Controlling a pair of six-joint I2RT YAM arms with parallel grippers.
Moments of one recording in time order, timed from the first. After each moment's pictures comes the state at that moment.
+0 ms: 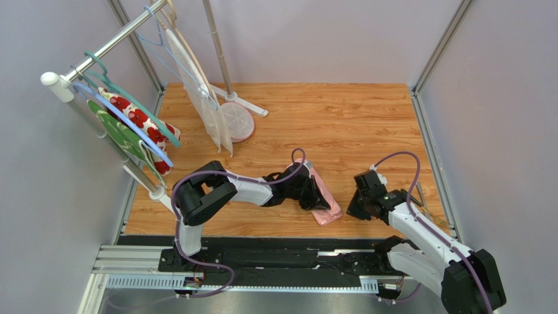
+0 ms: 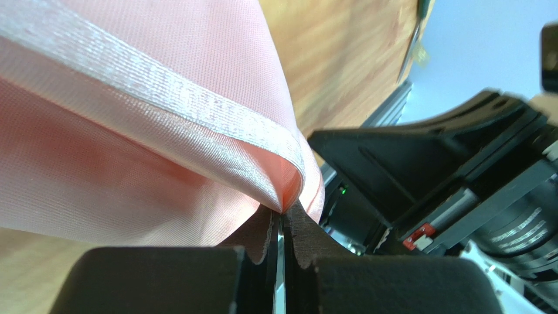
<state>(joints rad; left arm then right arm) -1.03 1.92 0.96 0.33 0.31 -1.28 0.44 0.93 0.44 -0.62 0.07 0.86</state>
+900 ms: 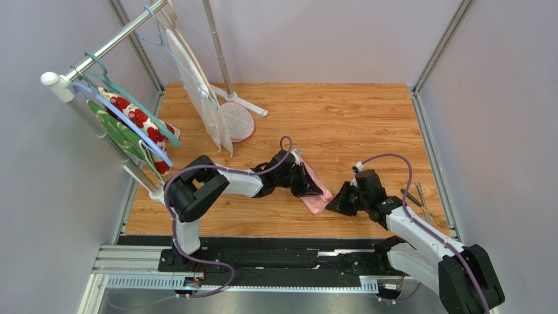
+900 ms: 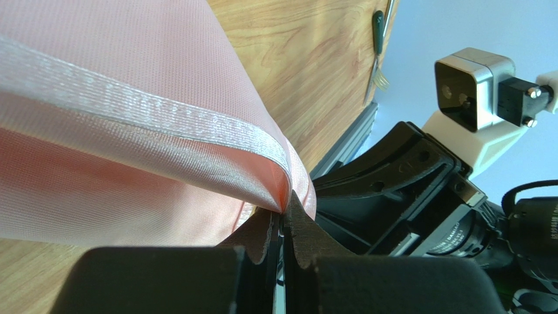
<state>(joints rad) -0.88 1.88 0.92 0.40 0.40 -1.25 0.42 0.95 0.34 -0.24 -0.31 0.82</state>
